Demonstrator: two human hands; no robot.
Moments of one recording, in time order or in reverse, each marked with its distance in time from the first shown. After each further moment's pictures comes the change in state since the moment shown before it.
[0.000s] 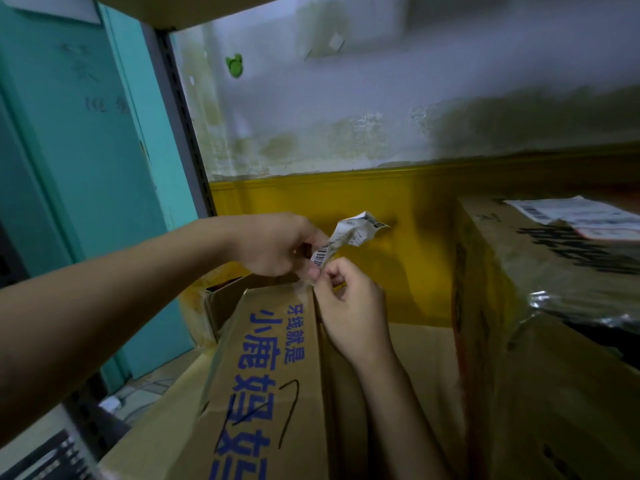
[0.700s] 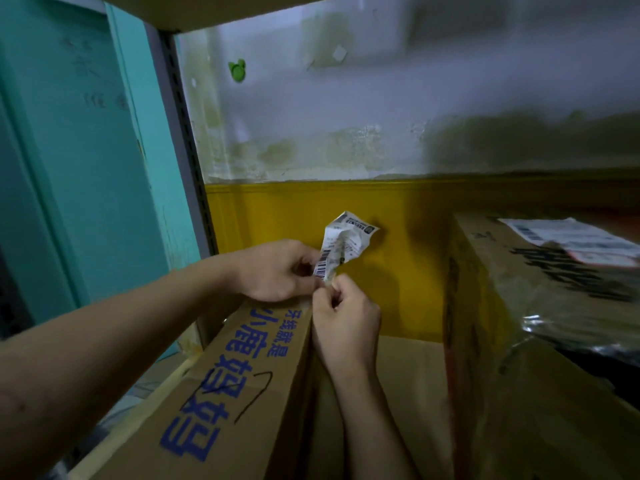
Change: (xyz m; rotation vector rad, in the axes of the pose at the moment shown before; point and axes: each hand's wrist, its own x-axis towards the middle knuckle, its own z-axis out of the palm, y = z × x) left_hand 0.009 -0.011 0.036 -0.226 0.166 0.038; right_hand -0.001 0.007 0.012 -0.138 0.229 0.015
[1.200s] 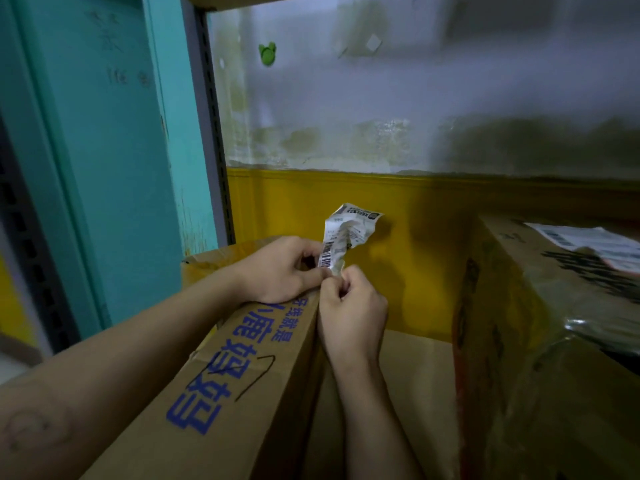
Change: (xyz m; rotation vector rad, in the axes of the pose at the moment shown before) left_hand -0.020 -0.013 0.025 -0.095 0.310 -0.012; right_hand -0.005 -0.006 0.011 -0.046 0.052 -0.048
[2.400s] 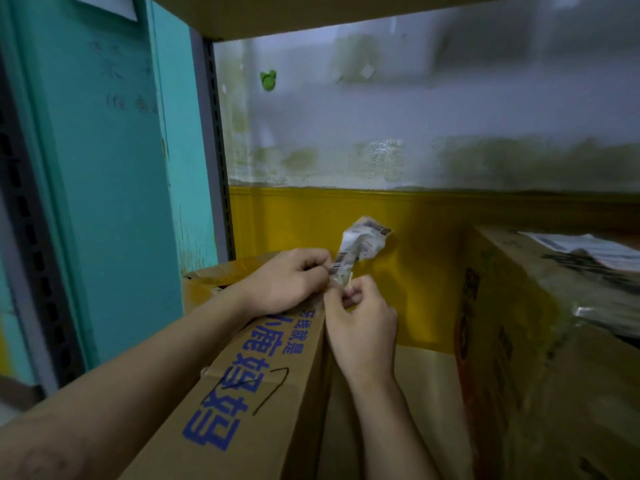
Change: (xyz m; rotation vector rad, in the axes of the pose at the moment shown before) left_hand -0.004 0.003 0.003 -0.142 0.063 -0.066; right_hand -0.001 -0.005 -0.012 0.028 -0.085 0.067
